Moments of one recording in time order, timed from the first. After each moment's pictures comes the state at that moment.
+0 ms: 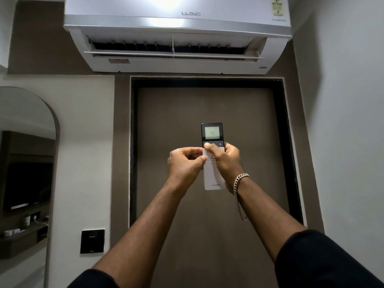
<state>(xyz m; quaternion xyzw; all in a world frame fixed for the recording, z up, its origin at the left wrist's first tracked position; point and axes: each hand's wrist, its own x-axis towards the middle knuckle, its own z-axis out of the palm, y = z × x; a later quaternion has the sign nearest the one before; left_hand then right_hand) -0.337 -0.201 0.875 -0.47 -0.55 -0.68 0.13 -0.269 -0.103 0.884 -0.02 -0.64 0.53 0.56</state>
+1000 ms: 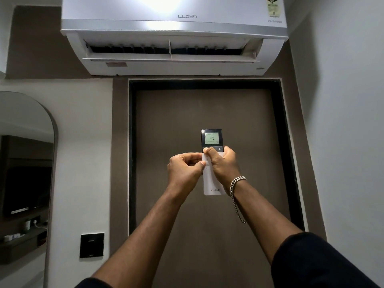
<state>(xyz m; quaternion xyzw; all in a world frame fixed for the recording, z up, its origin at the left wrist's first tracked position) -0.337 -0.194 0.868 -0.47 -0.55 -0.68 0.14 -0.271 -0.100 0.881 -0.05 -0.65 0.48 0.58</state>
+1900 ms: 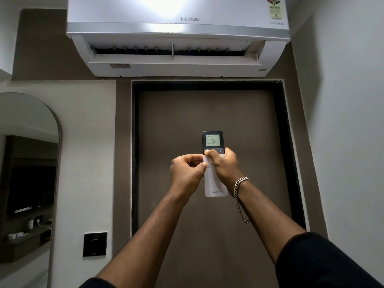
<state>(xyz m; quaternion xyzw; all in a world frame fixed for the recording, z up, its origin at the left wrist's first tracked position) -0.335 -0.197 0.867 -0.45 -0.55 -0.69 0.12 -0.265 -0.103 0.881 -0.05 -0.69 0.48 0.55</state>
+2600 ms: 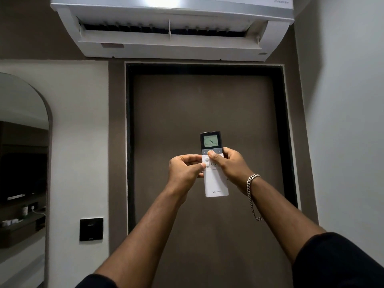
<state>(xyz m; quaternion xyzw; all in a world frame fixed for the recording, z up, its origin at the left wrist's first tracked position) -0.342 -0.197 0.841 -0.45 -0.53 -0.72 -0.01 -0.248 -0.092 0.850 -0.07 -0.74 0.49 0.46</state>
